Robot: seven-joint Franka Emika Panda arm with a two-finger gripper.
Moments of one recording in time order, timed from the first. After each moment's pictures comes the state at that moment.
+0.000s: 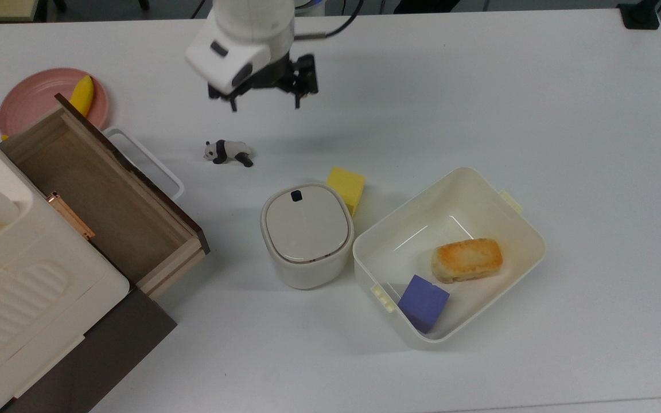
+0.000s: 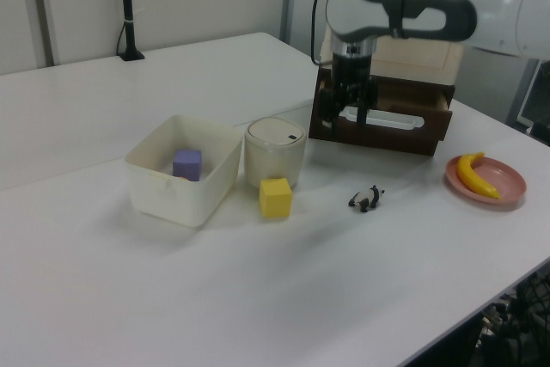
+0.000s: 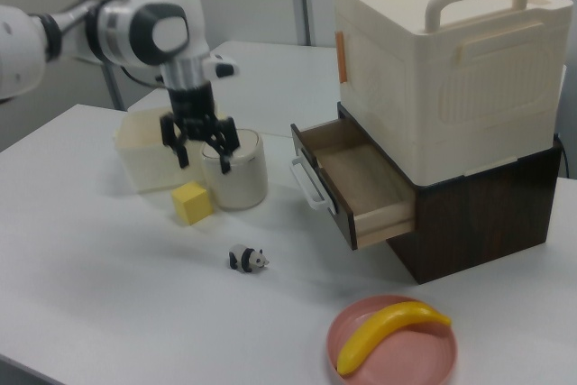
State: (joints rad) arm 0.03 0.23 -0.01 -1.60 -0.05 1.71 -0.07
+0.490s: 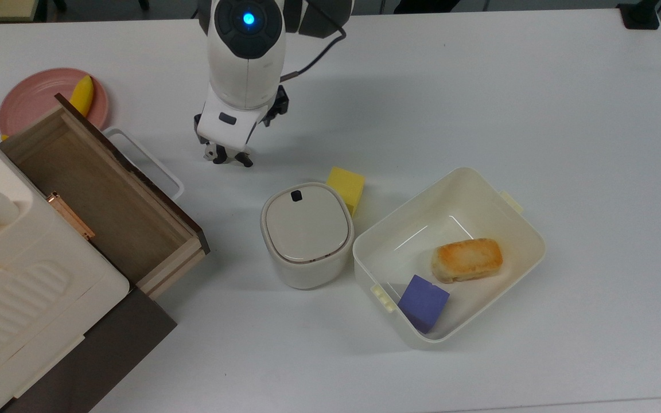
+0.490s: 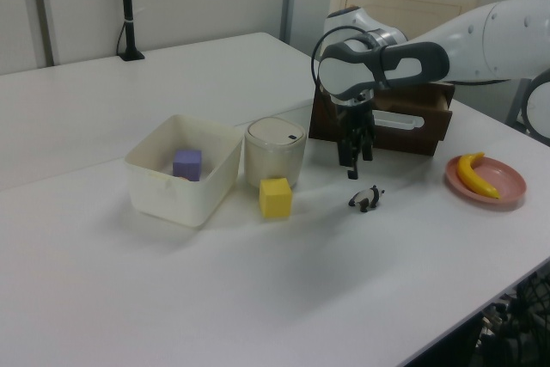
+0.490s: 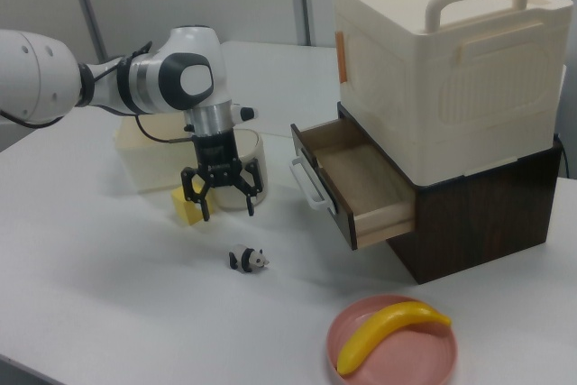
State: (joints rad) arm 0.00 0.32 -0.01 -1.70 -0.20 1.78 -0.44
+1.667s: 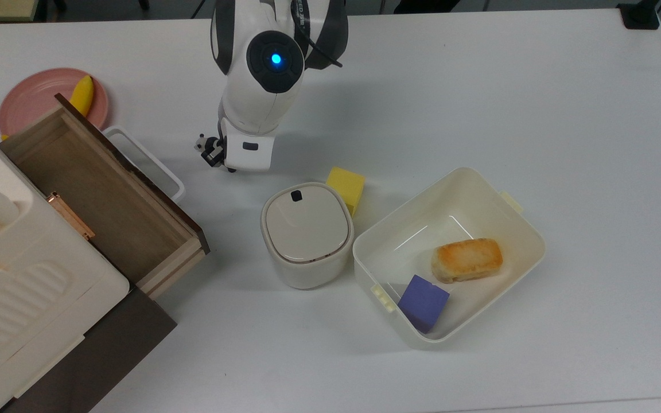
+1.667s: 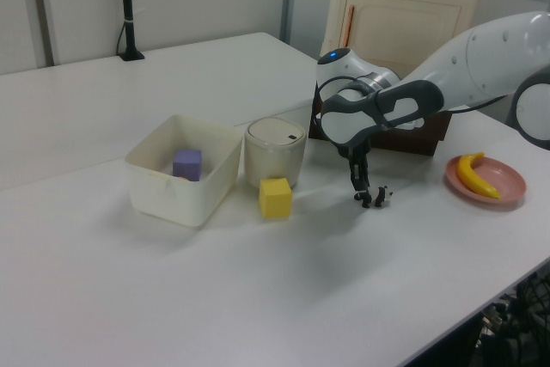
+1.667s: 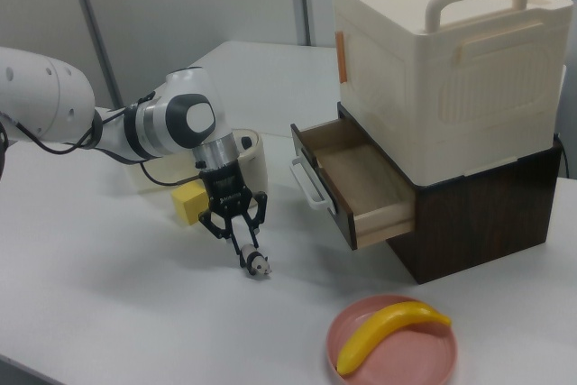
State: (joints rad) arm 0.00 0.36 -0.01 -1.83 -0.37 1.99 -0.65
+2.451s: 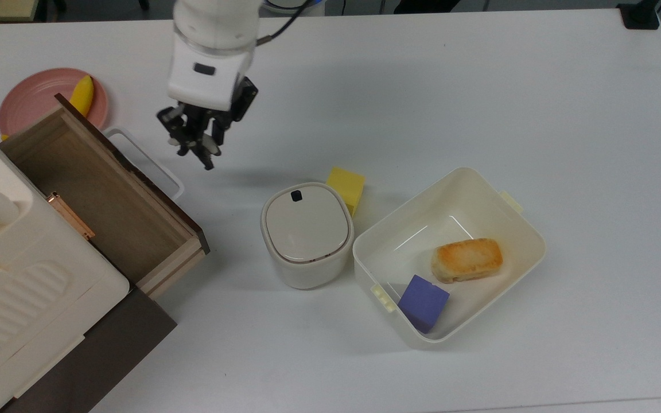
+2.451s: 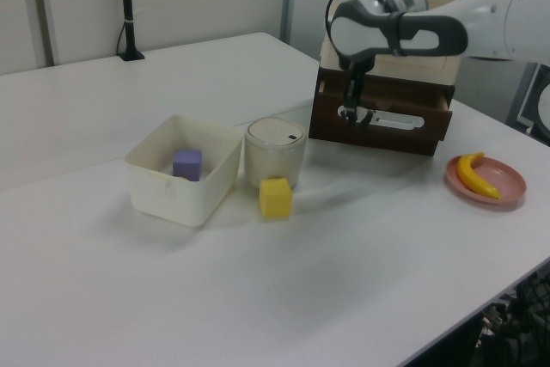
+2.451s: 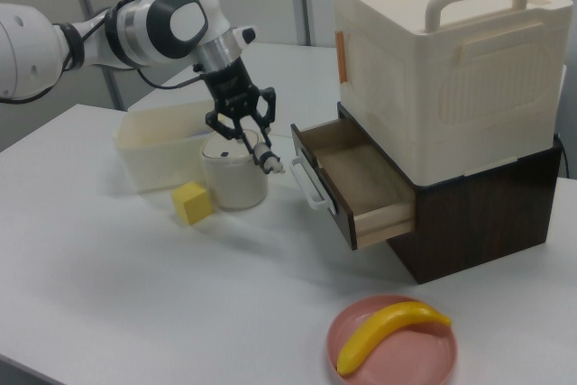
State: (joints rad) arm -0.03 0.28 -0.01 -1.54 -0.25 1.93 -0.64
